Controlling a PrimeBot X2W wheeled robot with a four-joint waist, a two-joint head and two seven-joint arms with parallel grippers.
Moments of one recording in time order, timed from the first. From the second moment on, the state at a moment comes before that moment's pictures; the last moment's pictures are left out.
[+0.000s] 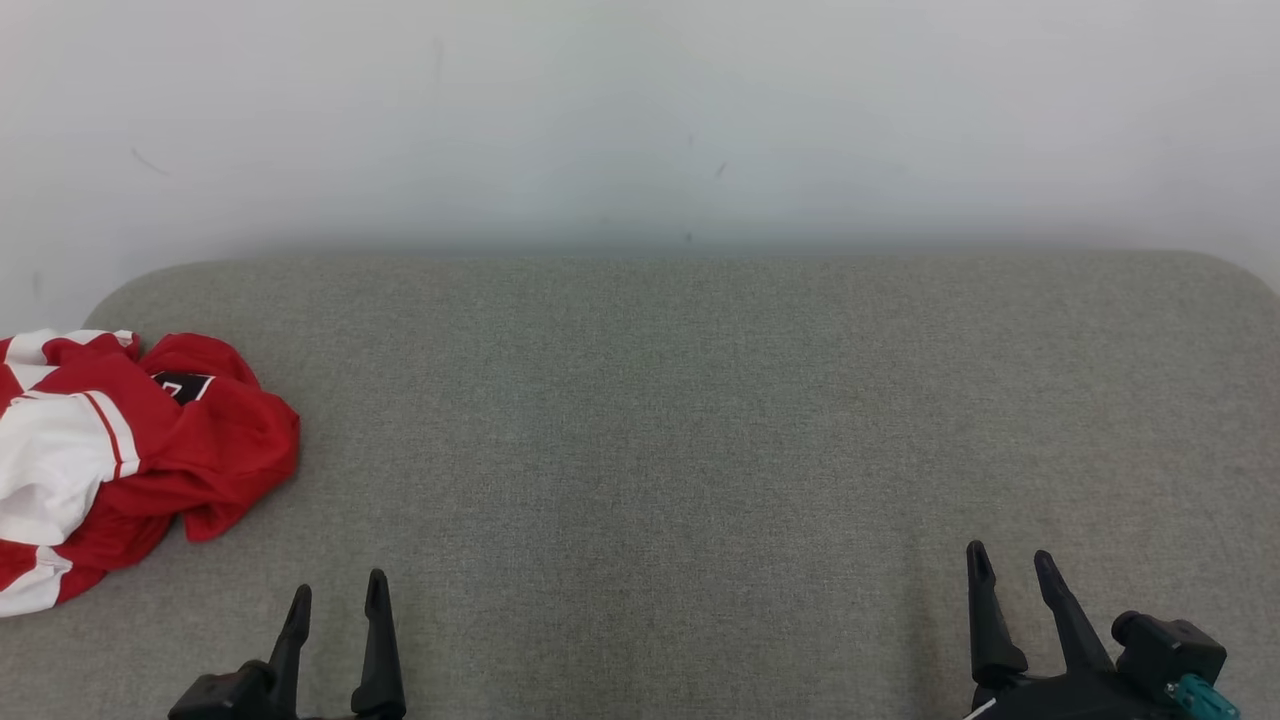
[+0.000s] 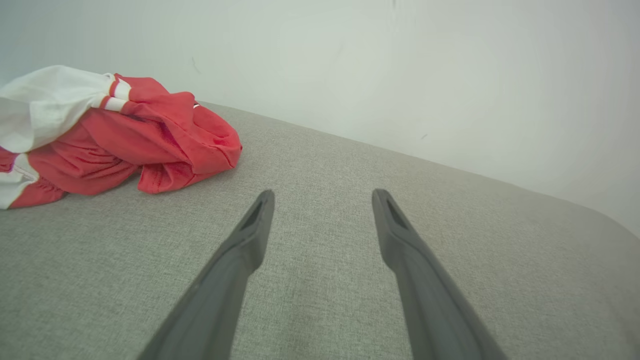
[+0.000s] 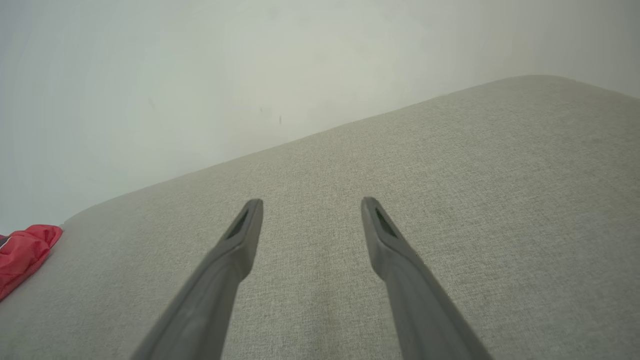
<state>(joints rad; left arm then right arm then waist) -0.02 0.05 -0.02 0.22 -0.34 -0.05 -0.19 -0.05 -0.05 -0.02 0.33 0.36 0.13 -0.19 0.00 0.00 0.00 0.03</state>
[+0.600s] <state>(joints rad) 0.00 0.05 -0.04 0.22 -0.23 -0.04 -0.23 -0.04 -0.05 -0.01 0.34 0.16 0.13 -0.23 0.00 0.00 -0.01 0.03</state>
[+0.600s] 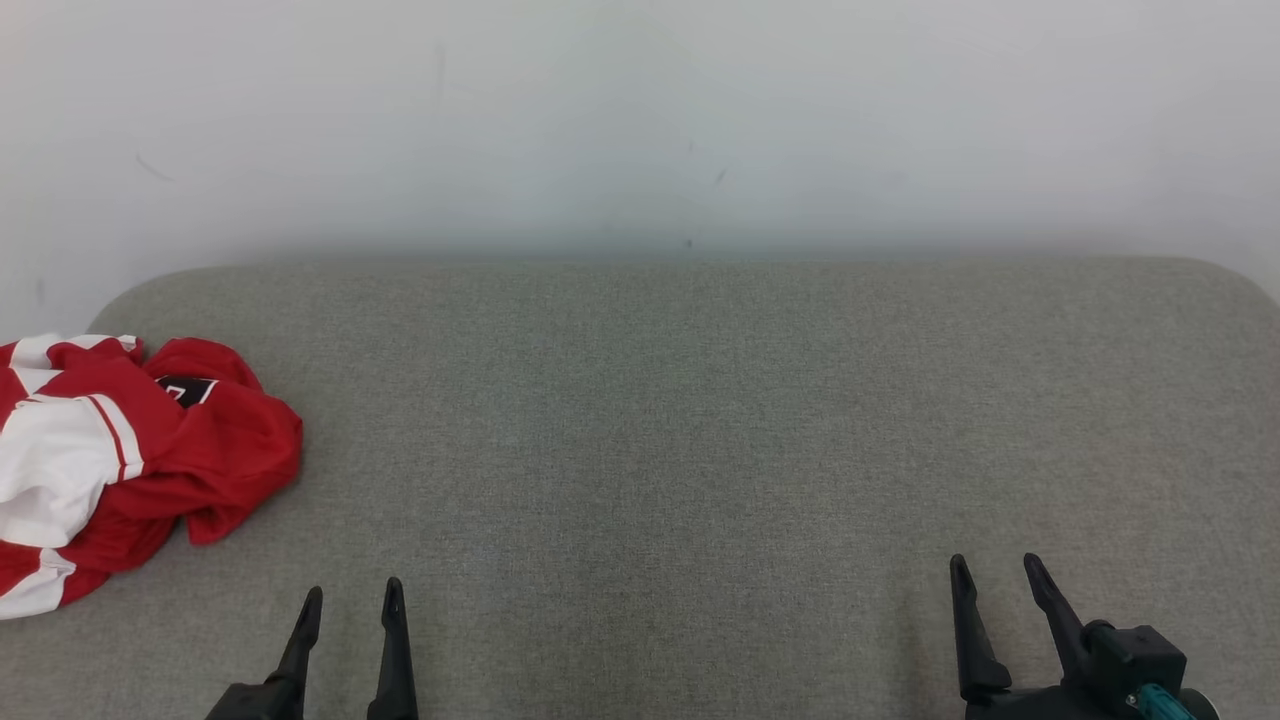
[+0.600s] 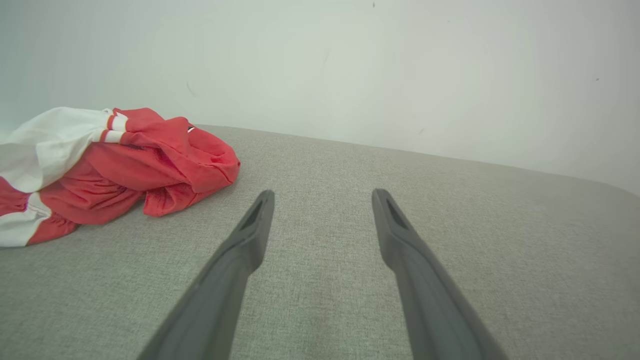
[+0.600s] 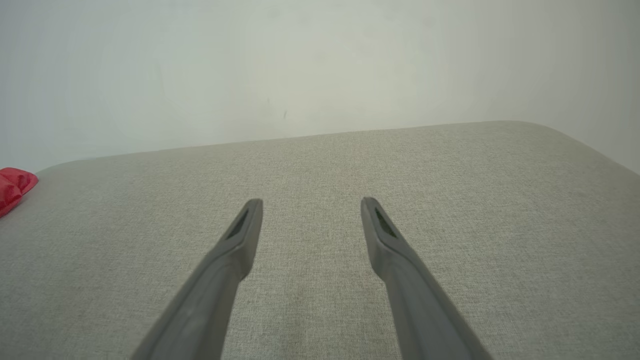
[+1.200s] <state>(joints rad) 0.00 0.05 -0.05 0.24 -0.14 -0.04 -0.26 -0.04 -0.05 0.00 0.36 0.03 0.13 -0.26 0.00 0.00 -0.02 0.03</state>
